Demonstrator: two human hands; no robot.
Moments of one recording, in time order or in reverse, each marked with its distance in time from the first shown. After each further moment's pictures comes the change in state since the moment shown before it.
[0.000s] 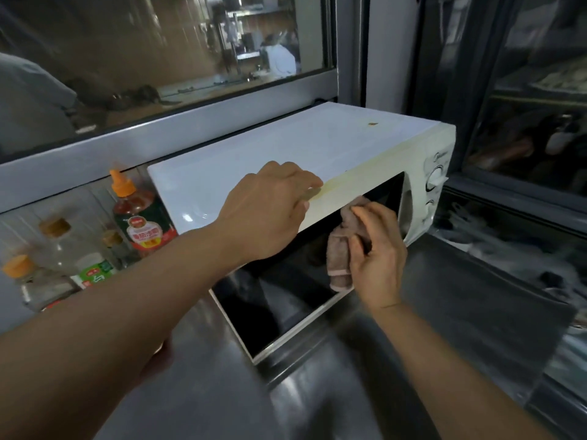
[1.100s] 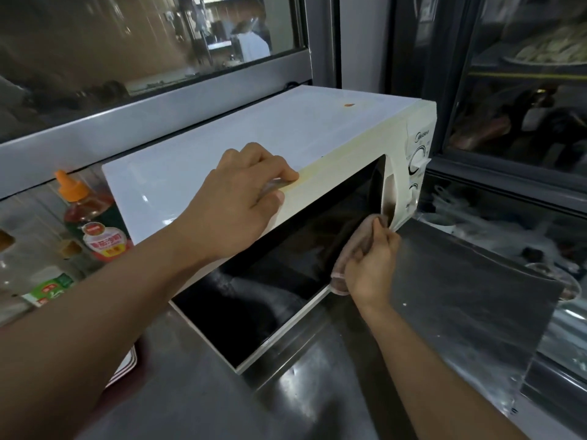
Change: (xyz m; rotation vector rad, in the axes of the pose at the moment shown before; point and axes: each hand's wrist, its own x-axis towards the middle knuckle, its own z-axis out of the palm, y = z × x) left_hand 0.010 -0.014 0.018 -0.227 0.087 0.017; right_hand -0.023 0.031 0.009 -0.113 -0.096 0.692
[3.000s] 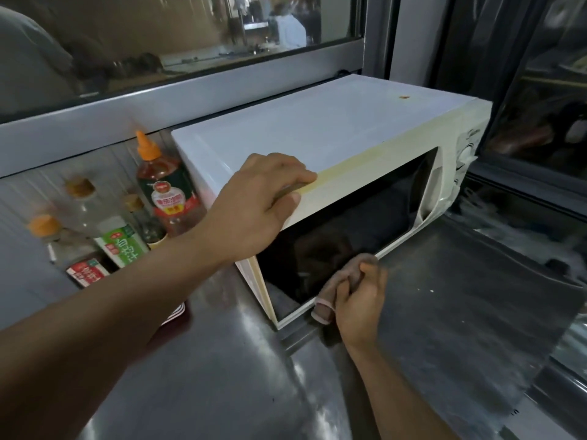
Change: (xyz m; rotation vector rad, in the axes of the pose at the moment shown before) left_hand -0.067 -0.021 -0.026 -0.041 0.056 0.032; right_hand -0.106 0.002 0.026 -0.077 -0.065 -0.102
